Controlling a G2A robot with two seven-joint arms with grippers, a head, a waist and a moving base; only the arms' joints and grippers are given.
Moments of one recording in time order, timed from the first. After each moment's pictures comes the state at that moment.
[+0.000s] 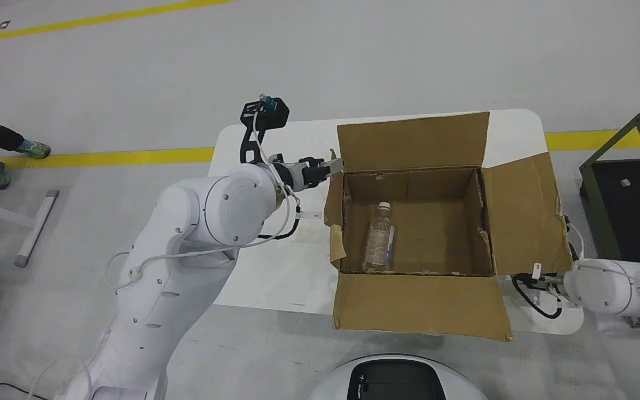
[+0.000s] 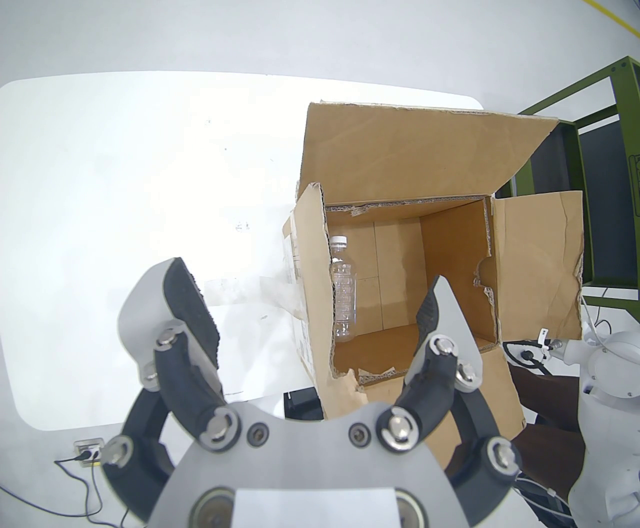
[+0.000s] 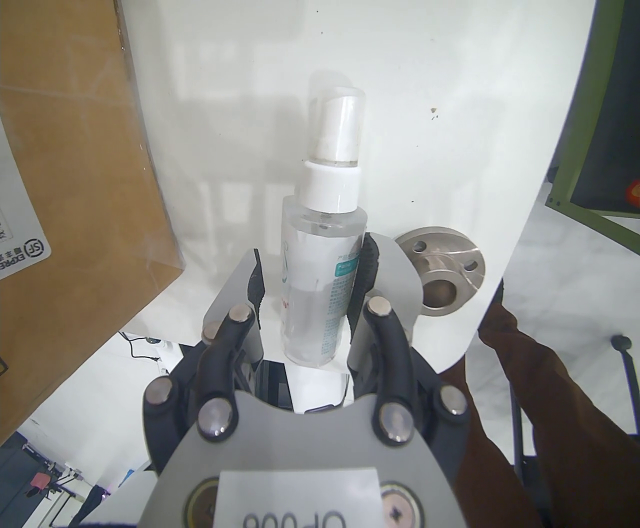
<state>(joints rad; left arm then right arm) 0.45 -1.10 -0.93 -1.85 0.66 0.60 -1.22 -1.42 -1.12 1.69 -1.87 -1.01 0.22 1.38</state>
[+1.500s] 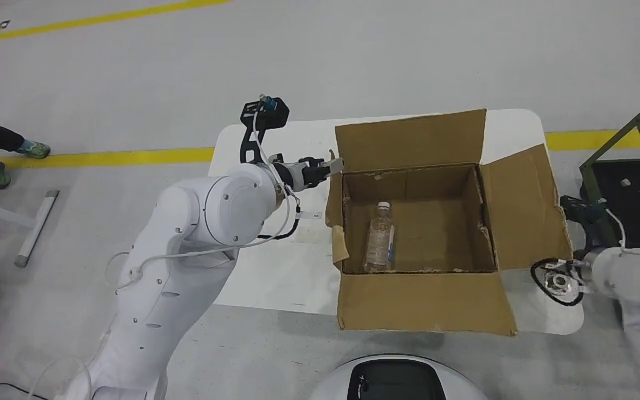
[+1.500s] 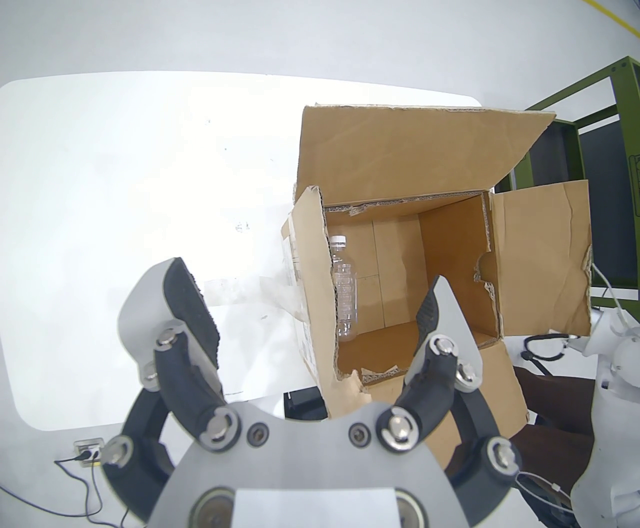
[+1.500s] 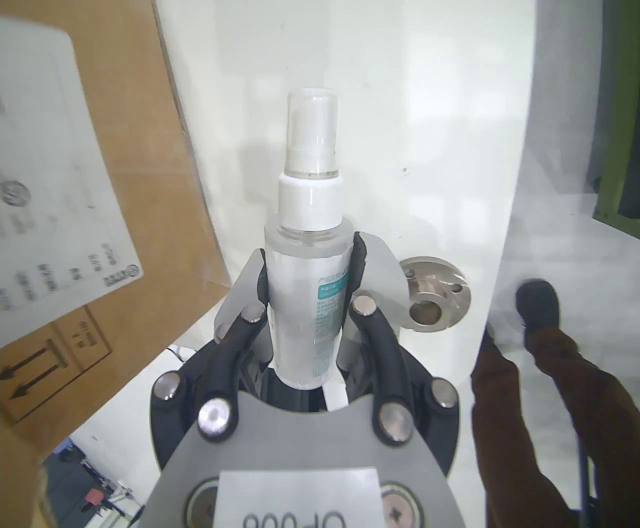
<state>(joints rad) 0.45 -1.10 -0.93 -1.85 0.66 0.60 -1.22 -1.42 -1.11 1.86 -1.88 -0.74 0.28 1.25</state>
